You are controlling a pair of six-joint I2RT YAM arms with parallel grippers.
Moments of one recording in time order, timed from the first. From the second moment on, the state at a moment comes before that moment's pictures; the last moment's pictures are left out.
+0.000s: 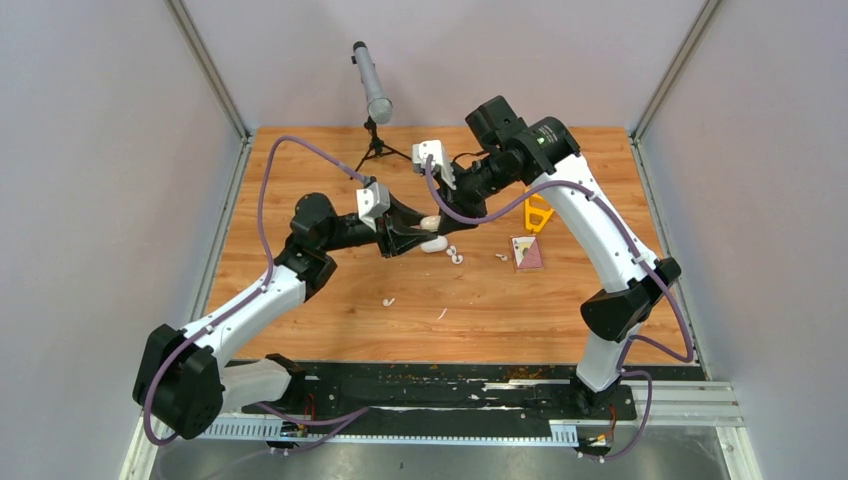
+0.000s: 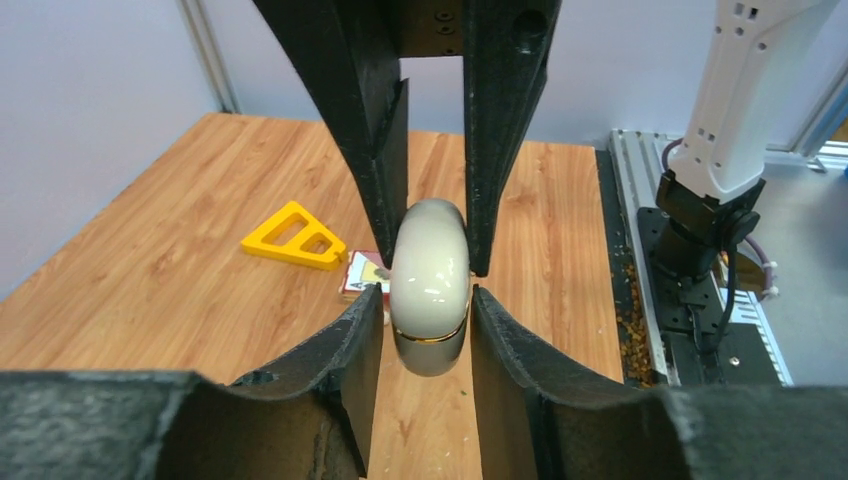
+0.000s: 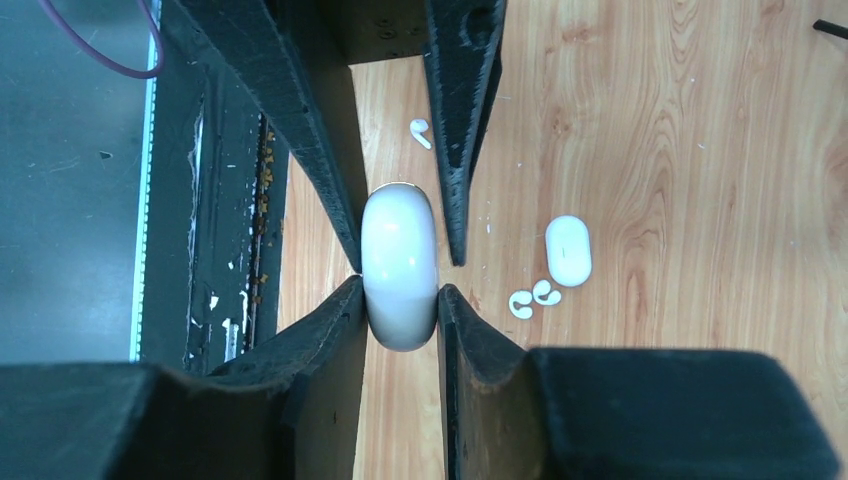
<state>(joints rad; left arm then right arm) -0.52 1.17 0.76 0.56 0.88 -0.07 0.64 1.80 2.17 -1.41 -0.73 -0.79</state>
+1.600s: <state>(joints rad) -0.52 1.21 0.71 0.69 0.86 -0.20 0.64 1.76 2.13 -1.35 -0.66 -0.72</state>
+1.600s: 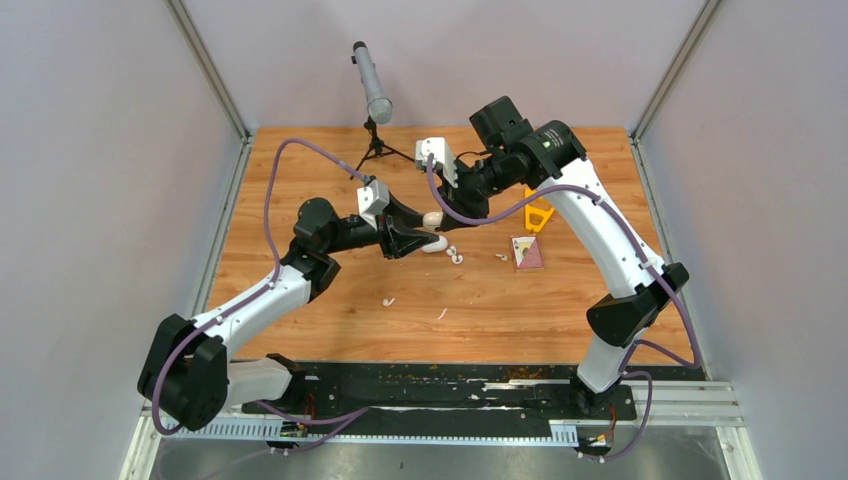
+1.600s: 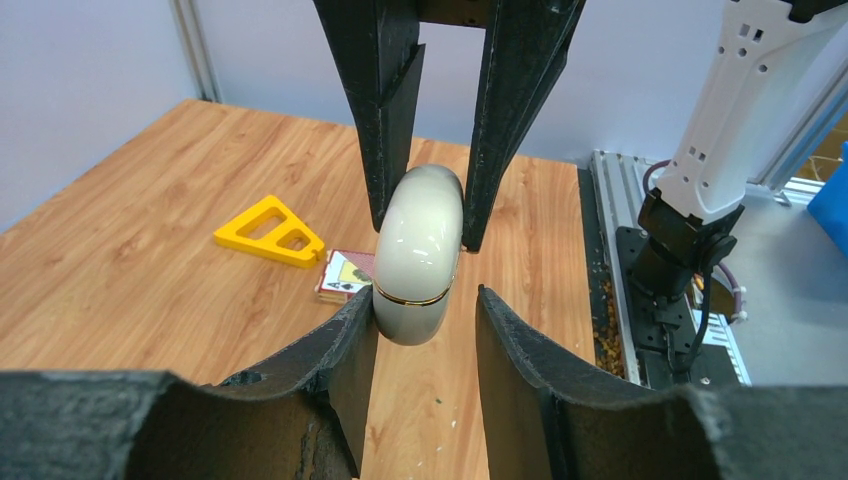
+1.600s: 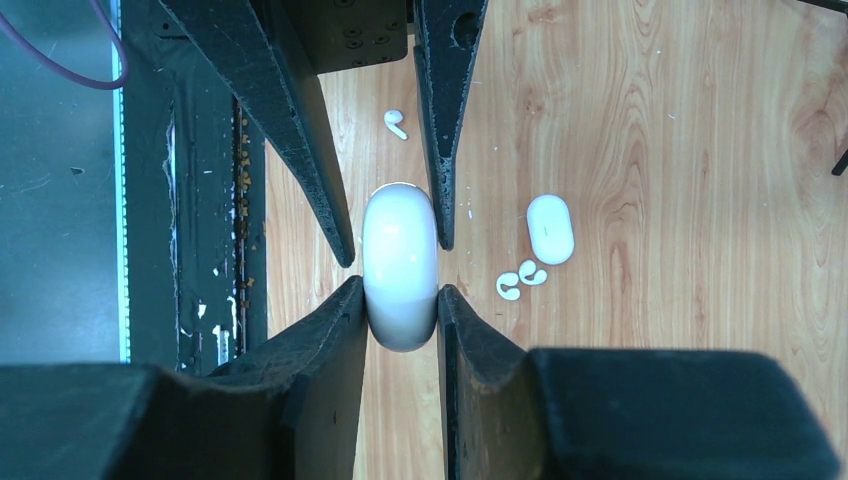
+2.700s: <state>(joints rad) -0.52 1.24 0.72 0.69 0.87 -0.20 0.64 1.76 2.11 -1.34 -0.67 -0.67</state>
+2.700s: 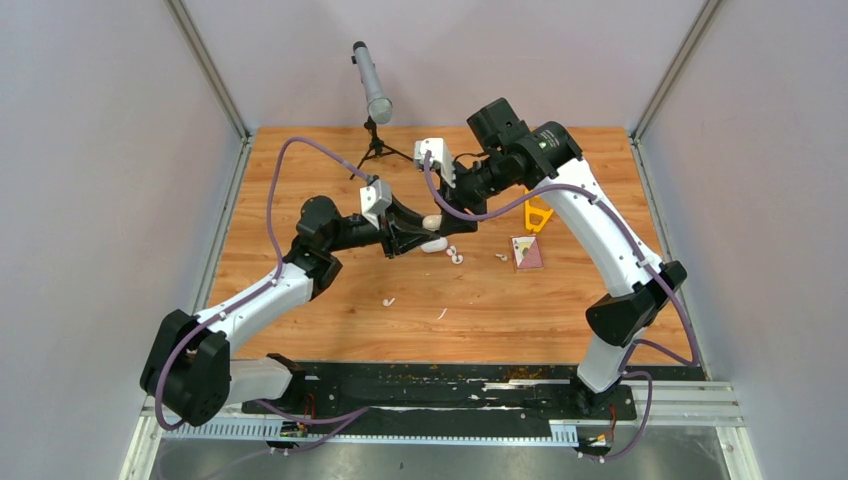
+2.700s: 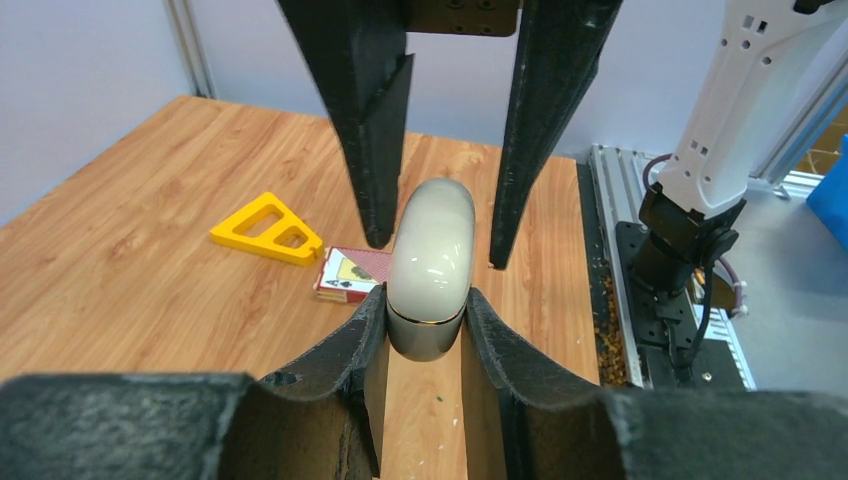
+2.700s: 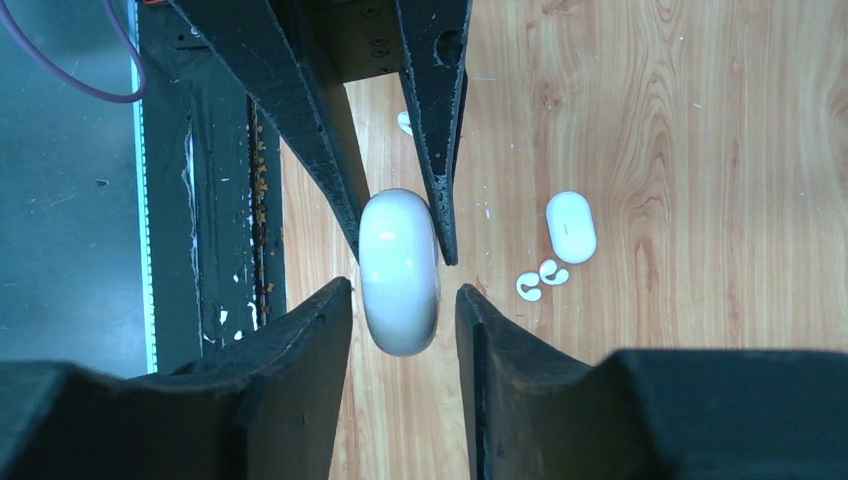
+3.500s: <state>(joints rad) -0.53 1.24 0.72 0.64 0.93 0.00 0.58 1.80 2.13 -1.33 -0.78 -0.57</state>
